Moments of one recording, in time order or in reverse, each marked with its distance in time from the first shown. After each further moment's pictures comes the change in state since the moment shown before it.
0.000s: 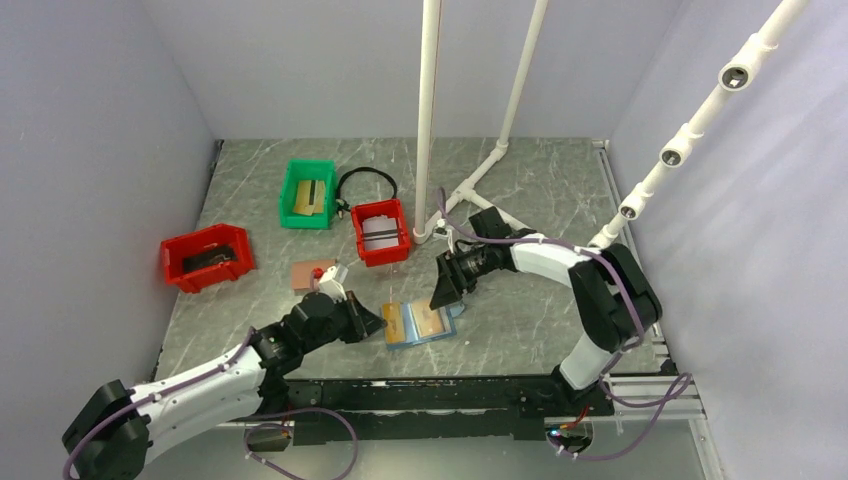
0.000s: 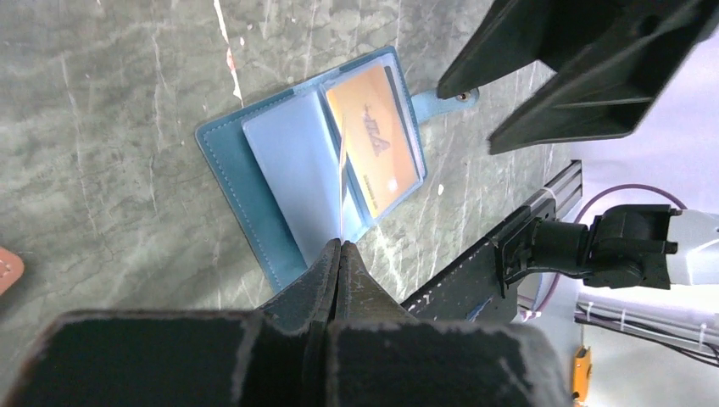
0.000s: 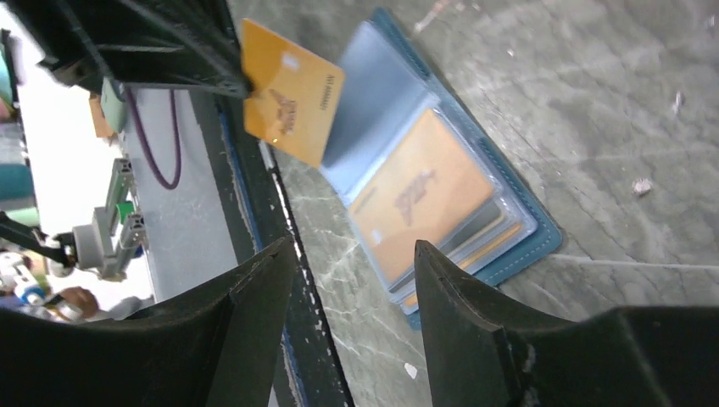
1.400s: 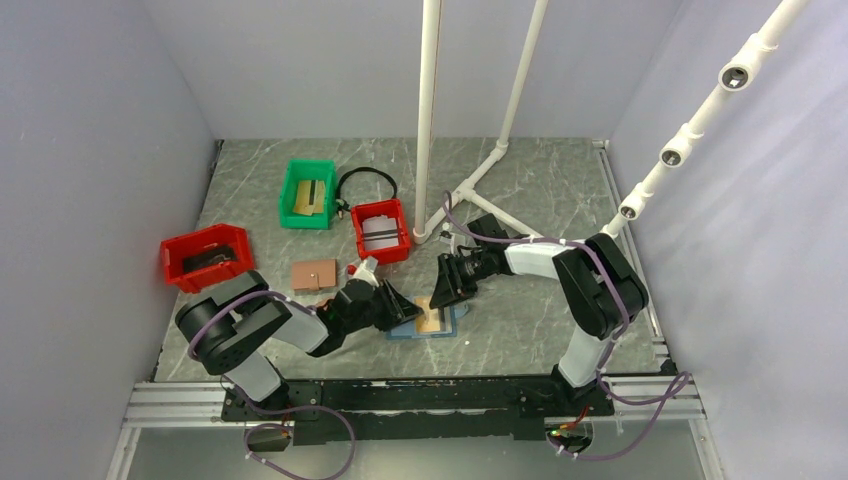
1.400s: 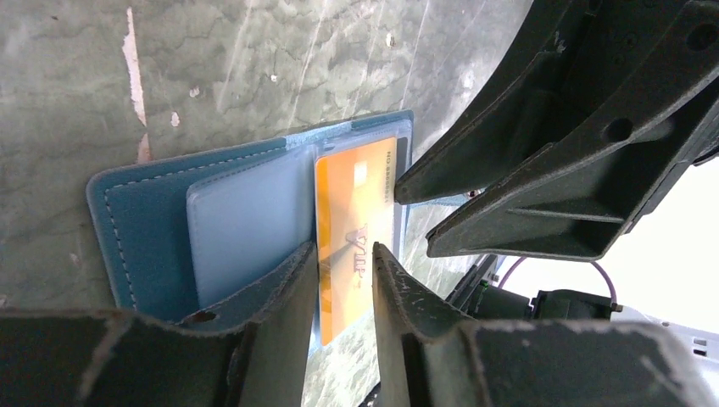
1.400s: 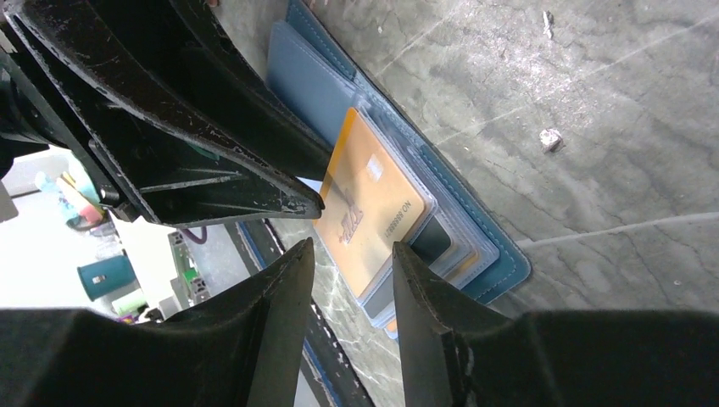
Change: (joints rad) left arm -0.012 0.839 0.113 0.718 0.064 -0.253; right arm -0.004 0.074 -0.041 0.114 0.091 0.274
